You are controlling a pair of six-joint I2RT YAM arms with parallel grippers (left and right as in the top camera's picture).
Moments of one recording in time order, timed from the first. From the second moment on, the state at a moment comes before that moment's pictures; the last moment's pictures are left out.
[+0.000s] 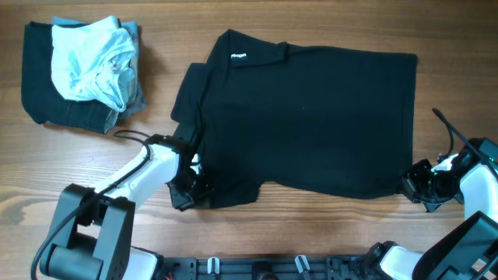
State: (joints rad) left arm -0.33 1.60 0.74 -0.90 0.38 -0.63; right arm -0.69 1.44 0.75 -0.92 -0.29 0.29
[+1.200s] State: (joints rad) left arm -0.31 1.48 1.08 -0.68 0.18 -0.52; right arm -0.68 1.44 0.87 -0.72 -0.44 0.35
